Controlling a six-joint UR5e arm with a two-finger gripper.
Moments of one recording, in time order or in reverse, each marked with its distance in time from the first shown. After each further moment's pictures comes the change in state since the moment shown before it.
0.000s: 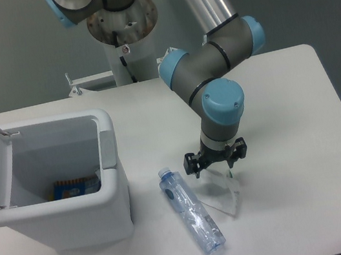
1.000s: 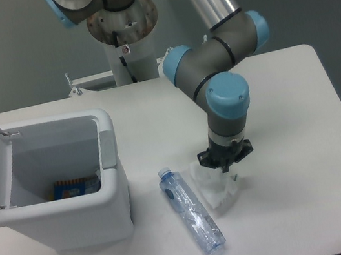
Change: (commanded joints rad) arm 0.049 0.054 0.049 0.000 0.011 0.051
